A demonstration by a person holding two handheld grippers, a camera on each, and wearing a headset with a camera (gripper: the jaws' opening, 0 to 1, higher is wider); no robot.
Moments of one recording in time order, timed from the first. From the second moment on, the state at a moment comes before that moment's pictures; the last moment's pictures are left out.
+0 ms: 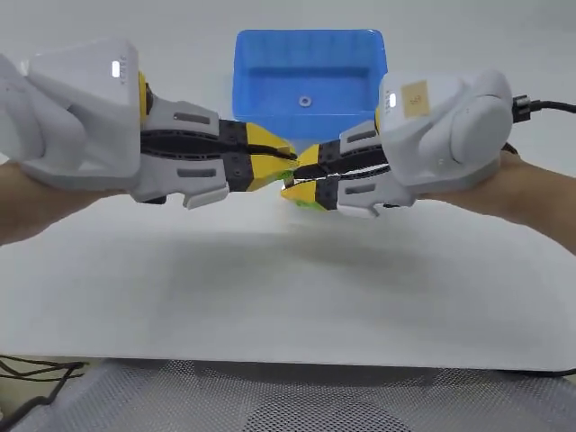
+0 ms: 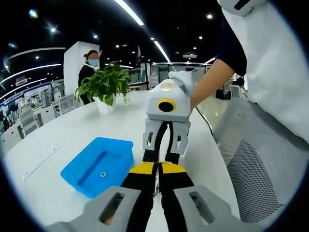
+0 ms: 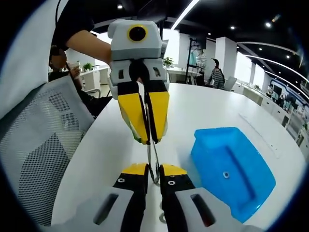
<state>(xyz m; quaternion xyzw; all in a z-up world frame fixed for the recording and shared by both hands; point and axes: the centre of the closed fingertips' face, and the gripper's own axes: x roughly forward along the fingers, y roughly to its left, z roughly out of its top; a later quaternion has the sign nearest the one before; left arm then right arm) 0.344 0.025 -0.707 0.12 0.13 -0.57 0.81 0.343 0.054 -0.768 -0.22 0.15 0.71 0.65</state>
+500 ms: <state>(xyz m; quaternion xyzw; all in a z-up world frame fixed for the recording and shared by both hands) 0.346 0.032 -0.702 0.08 0.15 -0.54 0.83 0.347 0.054 -0.768 -0.20 0.15 0.70 0.66</state>
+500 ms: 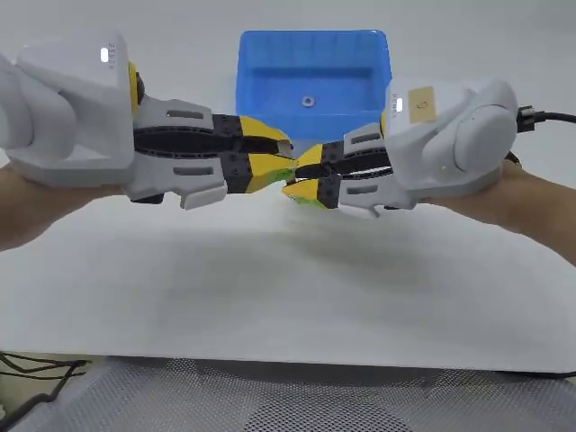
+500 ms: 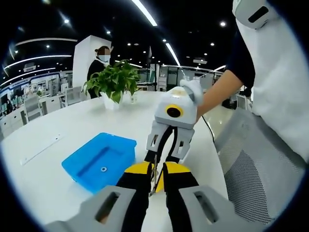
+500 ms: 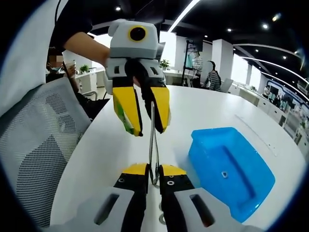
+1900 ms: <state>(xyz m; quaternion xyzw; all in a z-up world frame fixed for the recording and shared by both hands) 0.318 0.100 -0.686 0.06 0.16 -0.41 0.90 0.378 0.046 -0.675 -0.19 0.10 0.68 0.70</state>
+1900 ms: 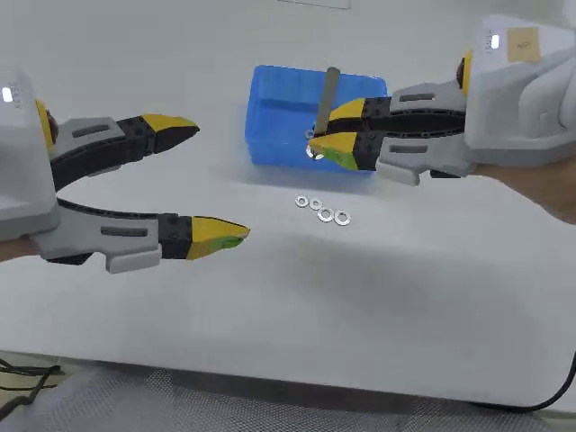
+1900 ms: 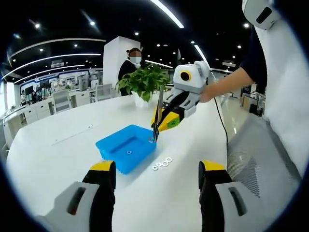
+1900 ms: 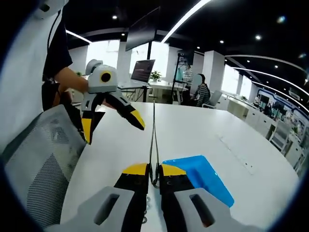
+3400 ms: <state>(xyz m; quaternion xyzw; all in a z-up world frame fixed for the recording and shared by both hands) 0.321 0.120 -0.703 0.04 0.20 -0.34 0.92 0.481 0.060 -0.767 -0.17 0.16 0.65 0.72</state>
